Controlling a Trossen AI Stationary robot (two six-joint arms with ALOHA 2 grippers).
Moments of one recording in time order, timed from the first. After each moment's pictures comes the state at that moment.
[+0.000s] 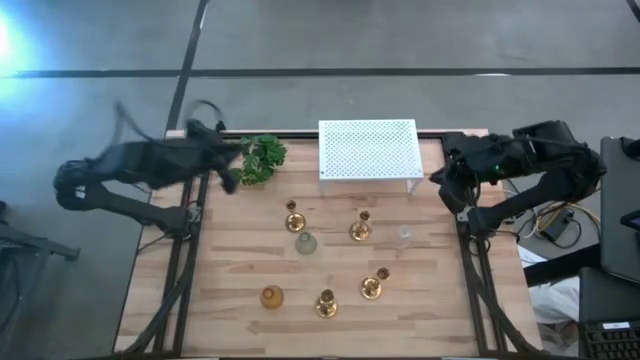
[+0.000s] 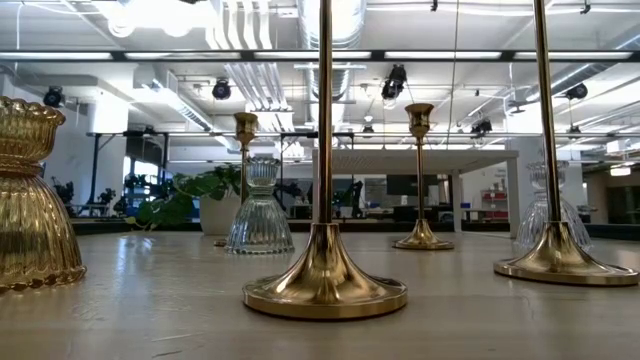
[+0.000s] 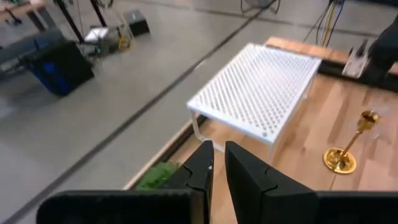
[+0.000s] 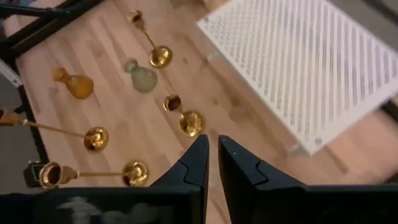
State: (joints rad) left arm 0.00 0.95 1.32 -0.93 -0.65 -0.24; right arm 0.14 1.18 1.80 -1.57 0.28 0.72
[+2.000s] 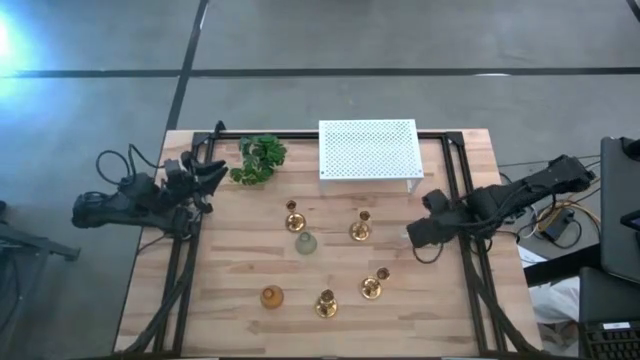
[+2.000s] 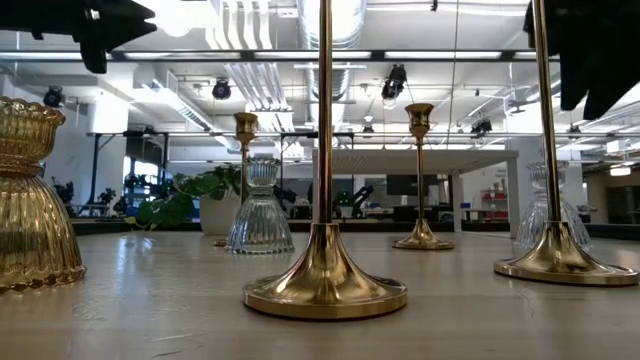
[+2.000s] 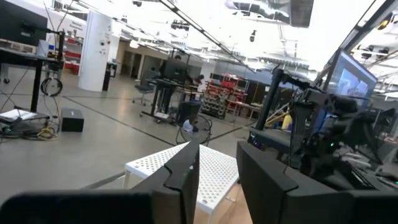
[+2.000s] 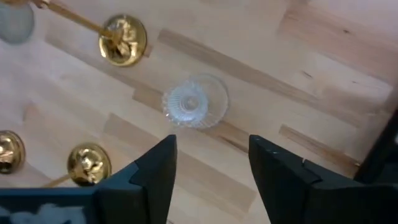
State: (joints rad) left arm -0.06 0.16 0.36 -0.01 -0.56 -0.13; right arm 0.36 1.04 0.92 -1.21 0.25 1.50
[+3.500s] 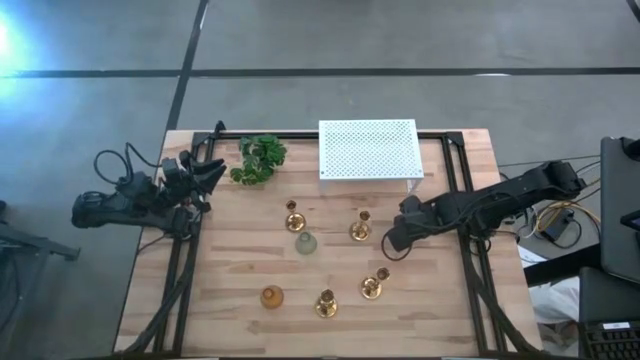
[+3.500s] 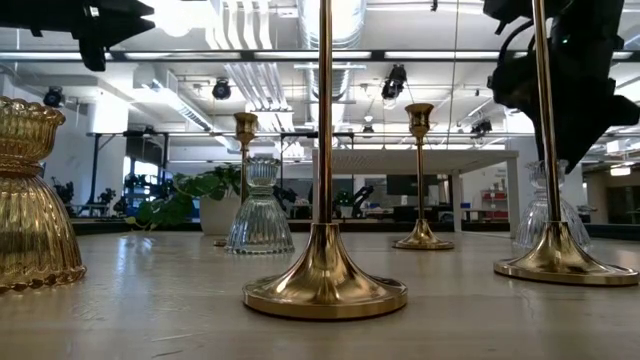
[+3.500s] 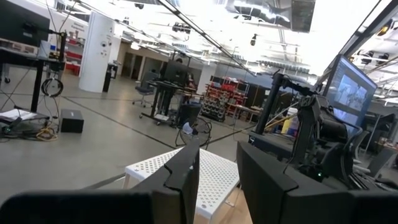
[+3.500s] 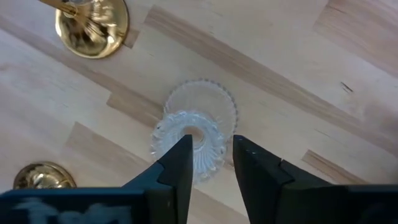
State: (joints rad) left arm -0.06 0.16 0.37 -0.01 -0.56 -0.13; right arm 0.21 1.25 0.81 -0.96 0.16 1.30
